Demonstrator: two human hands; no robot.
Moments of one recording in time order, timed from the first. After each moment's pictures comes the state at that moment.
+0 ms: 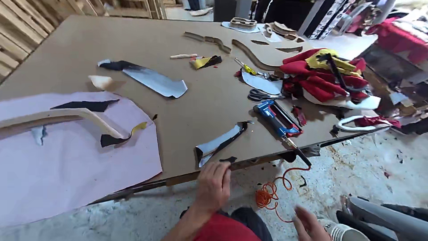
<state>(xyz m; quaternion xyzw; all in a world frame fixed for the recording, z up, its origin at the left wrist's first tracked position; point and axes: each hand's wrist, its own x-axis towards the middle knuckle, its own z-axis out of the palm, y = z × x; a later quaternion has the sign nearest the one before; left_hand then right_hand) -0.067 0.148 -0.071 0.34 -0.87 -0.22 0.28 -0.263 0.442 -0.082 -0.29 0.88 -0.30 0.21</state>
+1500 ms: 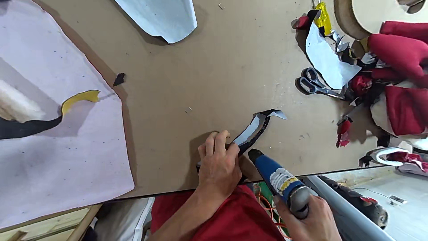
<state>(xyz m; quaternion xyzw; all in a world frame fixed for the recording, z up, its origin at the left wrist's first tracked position) -0.133 0.067 -0.098 0.50 -0.82 -0.25 0.15 -0.293 0.179 0.032 -0.48 0.83 -0.06 0.28</state>
